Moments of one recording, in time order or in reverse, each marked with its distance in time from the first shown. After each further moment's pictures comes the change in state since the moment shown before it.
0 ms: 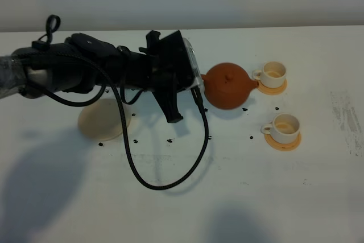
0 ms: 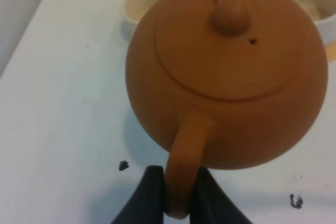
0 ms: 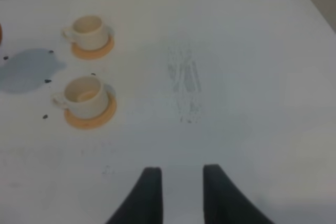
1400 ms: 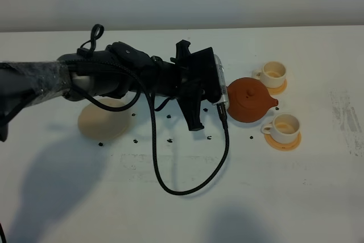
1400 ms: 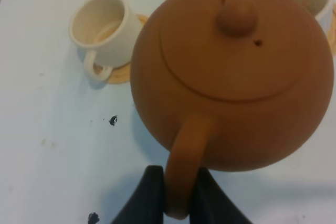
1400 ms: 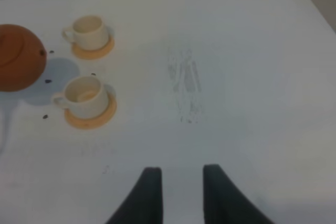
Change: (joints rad) left arm -0.081 0.142 -0.129 0.045 -0.037 0.018; right arm 0.000 0.000 0.000 0.000 0.000 0.000
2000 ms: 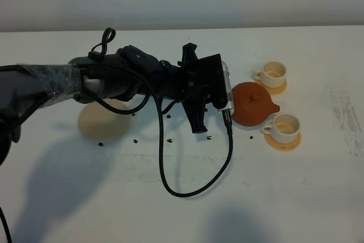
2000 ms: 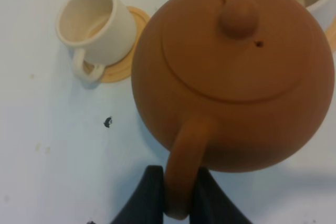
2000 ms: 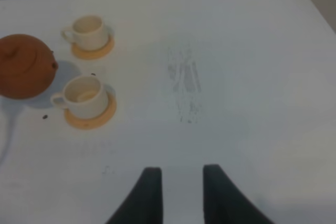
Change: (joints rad) left arm -0.025 0.031 -0.028 0.041 -0.037 0.000; right arm 0.000 0.000 0.000 0.000 0.000 0.000
